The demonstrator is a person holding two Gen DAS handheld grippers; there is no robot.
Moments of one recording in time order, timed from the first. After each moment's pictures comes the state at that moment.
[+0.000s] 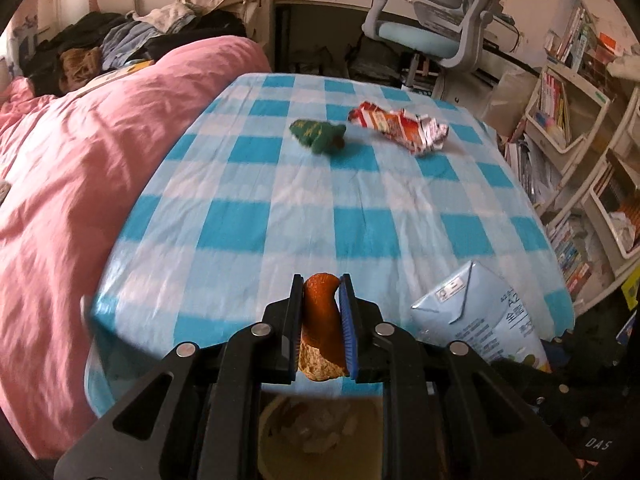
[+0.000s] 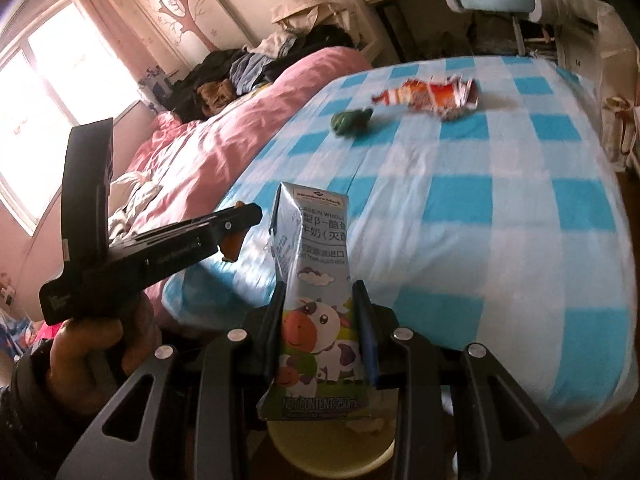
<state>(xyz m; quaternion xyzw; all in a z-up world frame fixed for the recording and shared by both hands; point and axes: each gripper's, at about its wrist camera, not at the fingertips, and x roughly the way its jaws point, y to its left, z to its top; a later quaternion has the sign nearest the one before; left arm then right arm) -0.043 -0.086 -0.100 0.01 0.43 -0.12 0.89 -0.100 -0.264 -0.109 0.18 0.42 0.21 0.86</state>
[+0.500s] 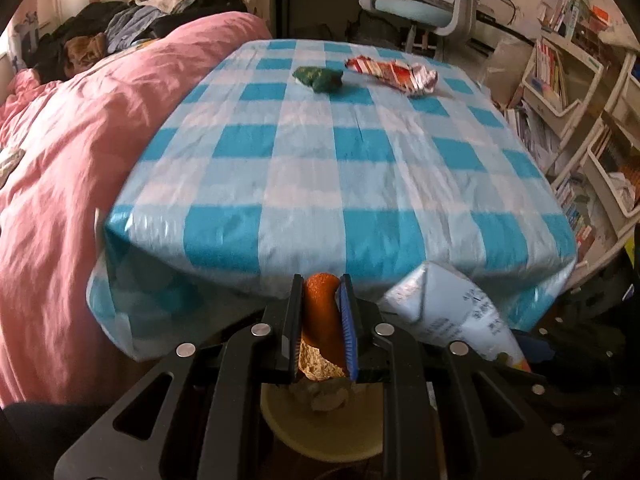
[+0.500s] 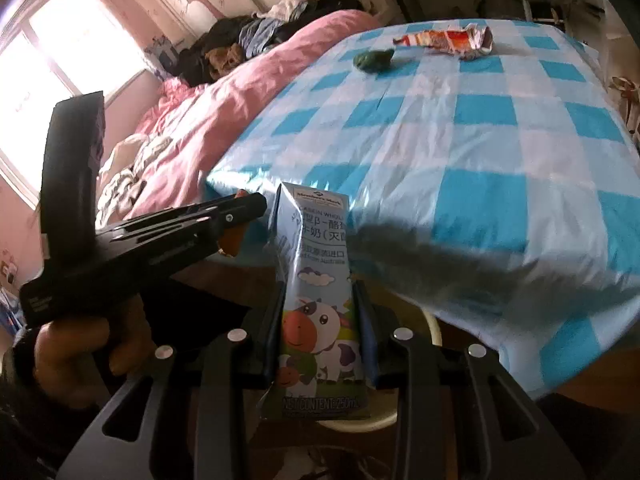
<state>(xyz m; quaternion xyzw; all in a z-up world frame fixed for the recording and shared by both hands) -0.107 -0.076 -0.123 0.04 0.47 -0.12 0.88 -0.145 -0.231 -0.136 0.15 0.46 0.22 0.85</state>
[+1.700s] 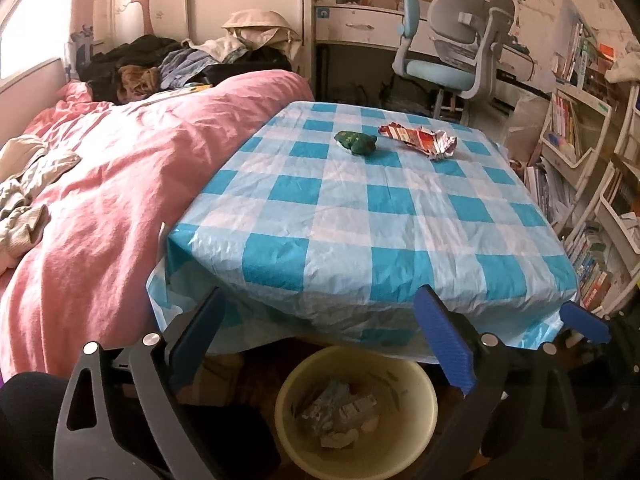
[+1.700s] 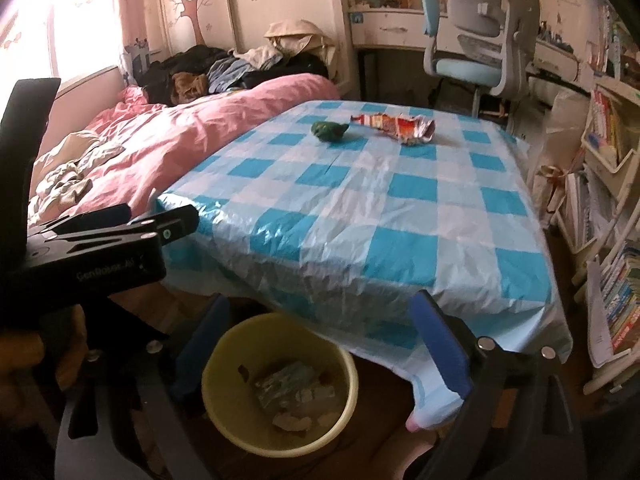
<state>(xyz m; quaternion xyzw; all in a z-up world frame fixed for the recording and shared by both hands) -0.148 -0.058 -0.094 0.01 0.36 -0.05 0.93 -0.182 -0.225 -0.104 0.03 0.35 0.06 0.94</state>
